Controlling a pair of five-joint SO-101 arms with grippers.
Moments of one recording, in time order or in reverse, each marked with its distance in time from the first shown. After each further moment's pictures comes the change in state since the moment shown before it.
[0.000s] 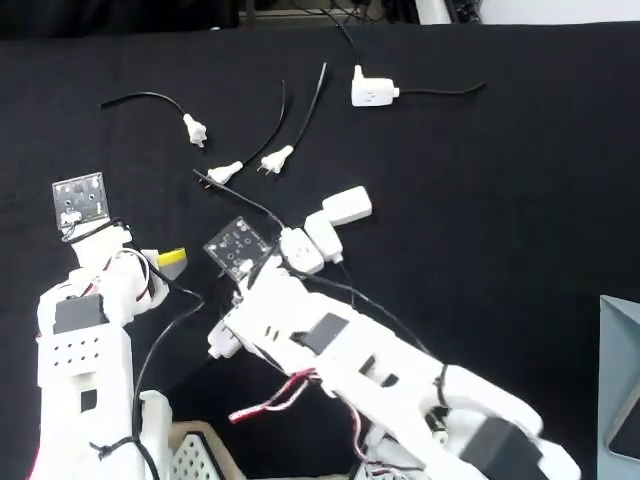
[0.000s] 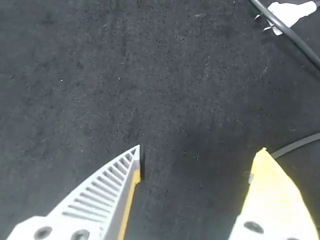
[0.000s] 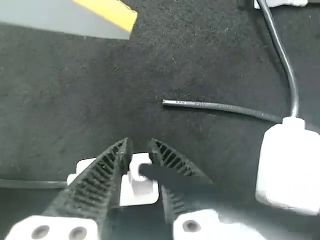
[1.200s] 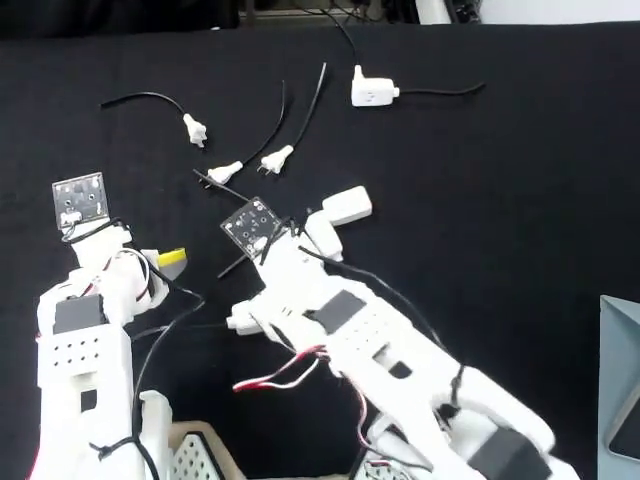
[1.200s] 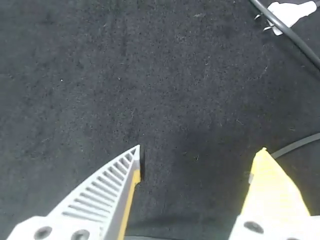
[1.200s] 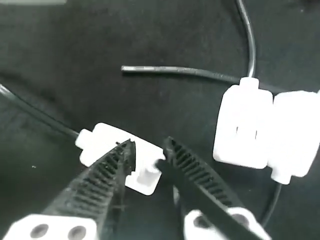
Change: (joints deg) left arm 0.0 0.0 0.0 0.0 0.0; right arm 6.6 -5.8 -6.0 18.0 2.0
